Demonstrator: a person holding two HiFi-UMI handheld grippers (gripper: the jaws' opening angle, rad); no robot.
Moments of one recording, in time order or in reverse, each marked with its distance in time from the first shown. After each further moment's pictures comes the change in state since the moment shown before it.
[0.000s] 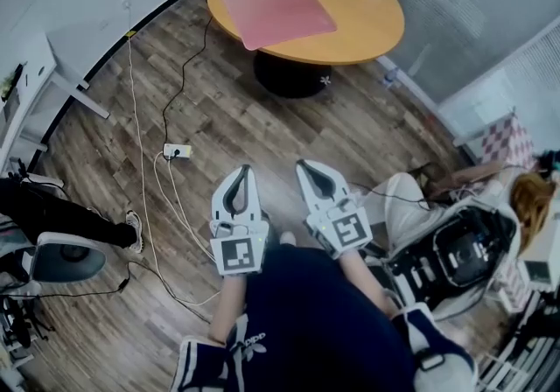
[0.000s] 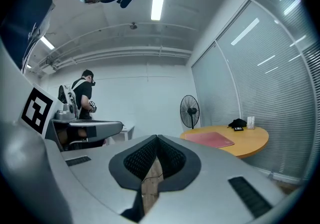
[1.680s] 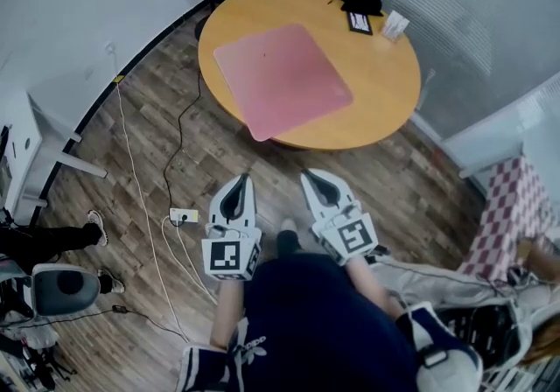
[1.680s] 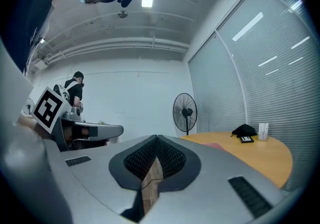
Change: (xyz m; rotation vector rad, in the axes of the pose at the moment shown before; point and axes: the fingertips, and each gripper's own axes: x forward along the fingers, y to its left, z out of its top) left arm 0.294 0.132 0.012 -0.091 0.071 -0.155; right arm 0.263 -0.164 0.036 -0.030 0.005 -0.032
